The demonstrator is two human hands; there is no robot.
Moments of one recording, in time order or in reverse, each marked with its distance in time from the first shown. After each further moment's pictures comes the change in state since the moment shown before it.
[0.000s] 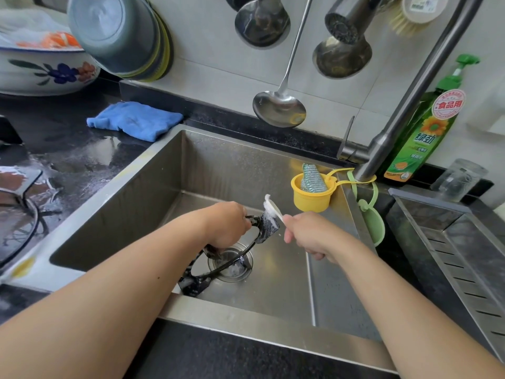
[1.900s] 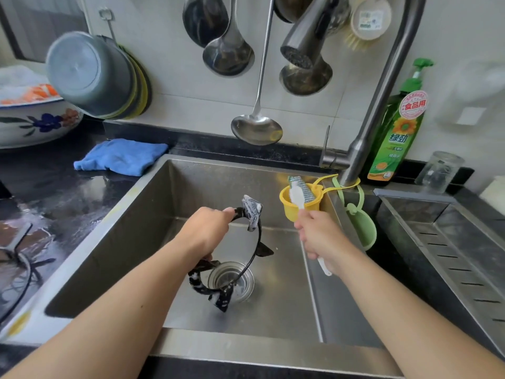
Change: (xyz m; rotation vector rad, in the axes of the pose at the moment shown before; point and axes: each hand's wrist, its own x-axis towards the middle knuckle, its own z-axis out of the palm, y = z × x) left_hand 0.009 -0.014 -0.008 -0.900 0.178 -0.410; right_hand 0.007 0.019 -0.008 0.579 0.278 -0.045
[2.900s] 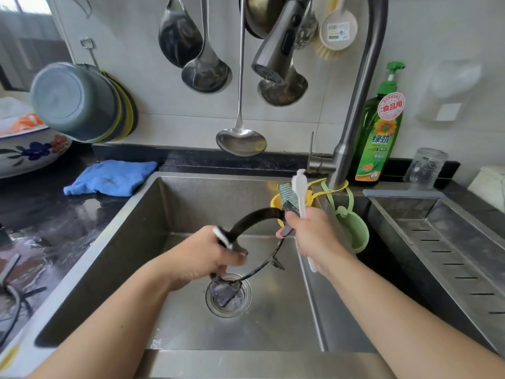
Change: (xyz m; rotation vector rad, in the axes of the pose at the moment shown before) left_hand -0.027 0.005 -0.004 -0.127 -0.397 0.311; right_hand -0.007 -0.011 -0.007 0.047 0.097 -0.145
